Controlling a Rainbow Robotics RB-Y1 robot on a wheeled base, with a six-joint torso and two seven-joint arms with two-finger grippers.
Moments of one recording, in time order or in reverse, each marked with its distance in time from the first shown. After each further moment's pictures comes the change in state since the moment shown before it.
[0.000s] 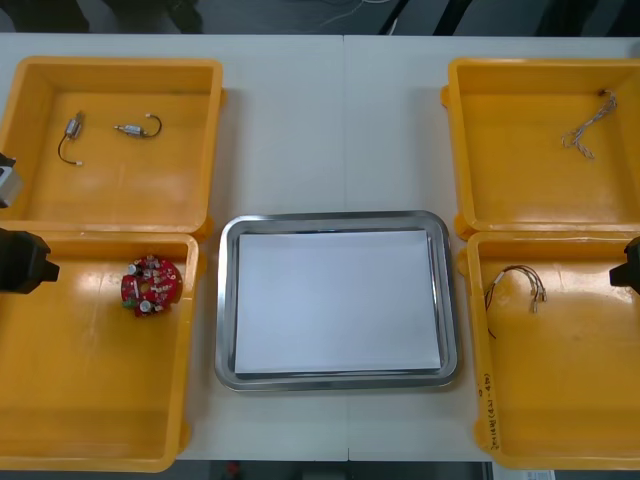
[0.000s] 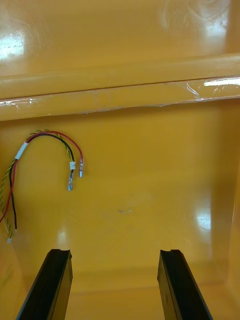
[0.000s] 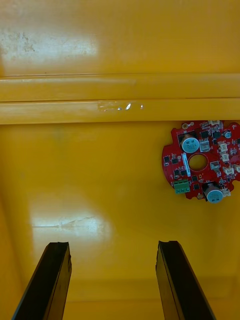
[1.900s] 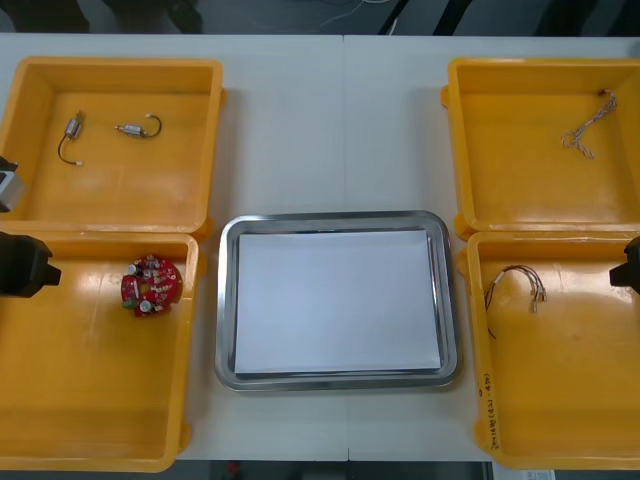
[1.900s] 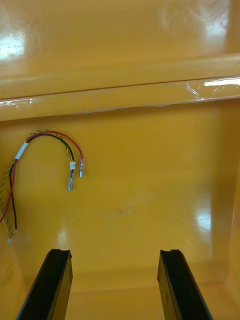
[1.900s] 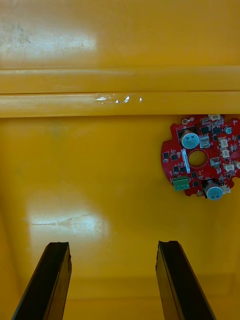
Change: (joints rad) right arm -0.001 0.000 0.000 0.000 0.000 0.000 0.000; left arm 0.009 -0.008 0.000 0.001 0.000 0.000 0.000
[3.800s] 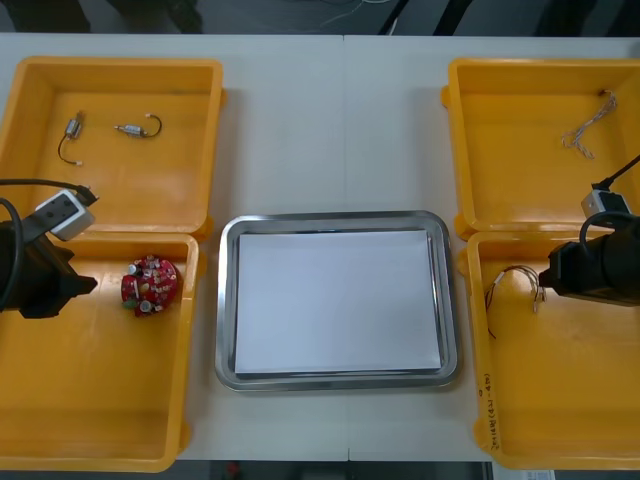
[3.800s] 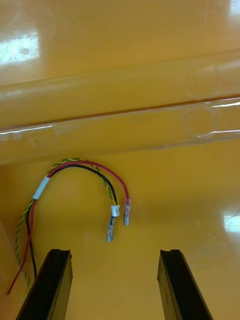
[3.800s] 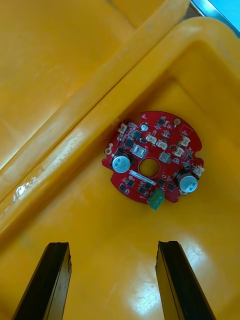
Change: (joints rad) right arm -0.041 0.137 0.189 0.190 0.146 -0.204 0.005; left arm 0.203 0.310 -0.198 0.000 0.278 -0.599 -0.560
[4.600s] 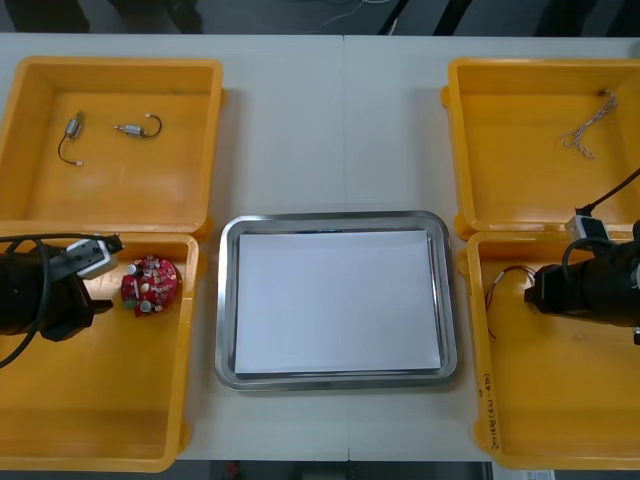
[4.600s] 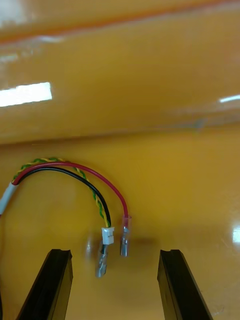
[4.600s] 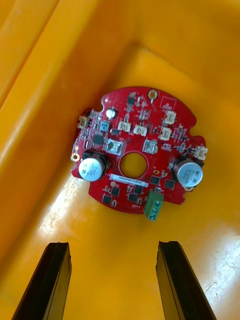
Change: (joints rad) right arm 0.082 0.059 0.029 0.082 0.057 -0.181 0.094; left arm 0.036 0.205 -0.276 0.126 0.027 -0.429 -0.193
